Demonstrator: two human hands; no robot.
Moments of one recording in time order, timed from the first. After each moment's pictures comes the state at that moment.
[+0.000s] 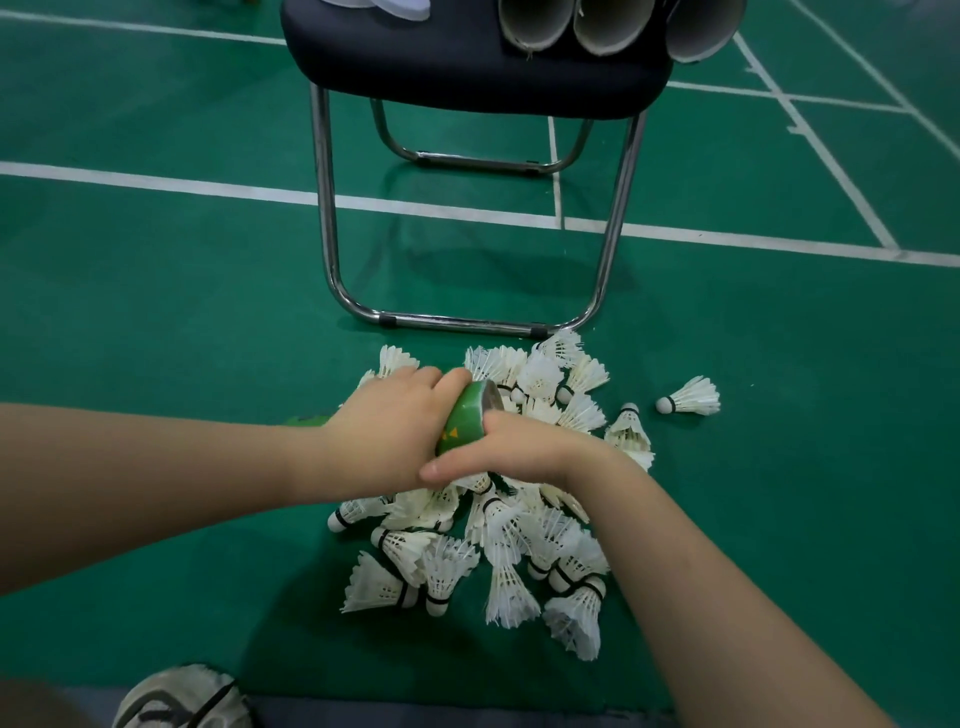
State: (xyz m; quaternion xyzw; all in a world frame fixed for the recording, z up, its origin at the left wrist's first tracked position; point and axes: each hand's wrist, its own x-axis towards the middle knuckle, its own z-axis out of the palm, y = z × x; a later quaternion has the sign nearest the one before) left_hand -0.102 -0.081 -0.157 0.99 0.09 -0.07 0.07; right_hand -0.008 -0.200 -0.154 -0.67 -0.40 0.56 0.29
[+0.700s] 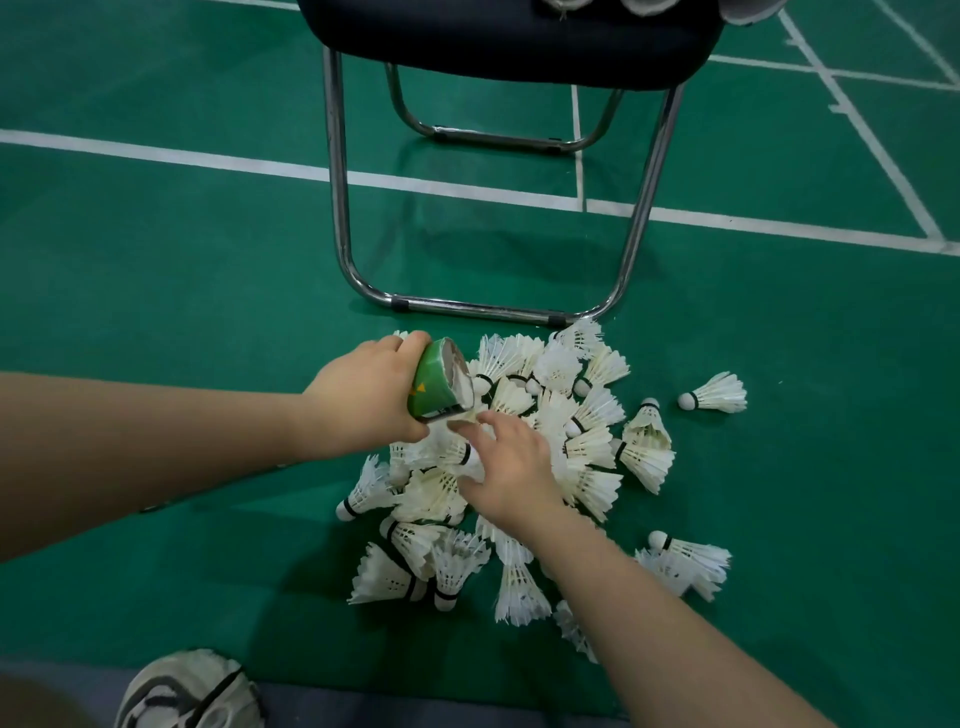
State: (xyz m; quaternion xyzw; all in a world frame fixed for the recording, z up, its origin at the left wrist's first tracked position) left_hand -0.098 -0.044 -0.182 0.97 0.22 -0.07 0.12; right_hand -0.023 -0.201 -0.262 -0.86 -0.45 0.20 0.14
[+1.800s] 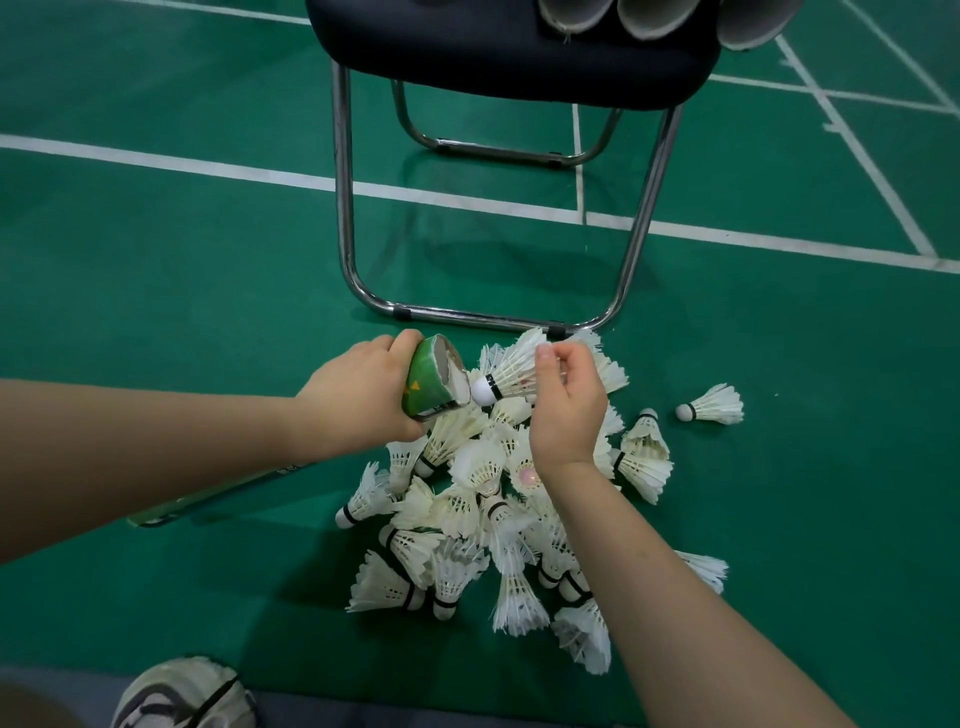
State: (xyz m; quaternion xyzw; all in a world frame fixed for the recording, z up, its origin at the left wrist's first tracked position) left_hand -0.103 -0.038 -0.173 0.96 0.23 -0.05 0.14; right_hand 0.001 -0.182 -0.204 -0.77 -0.15 0.06 0.62
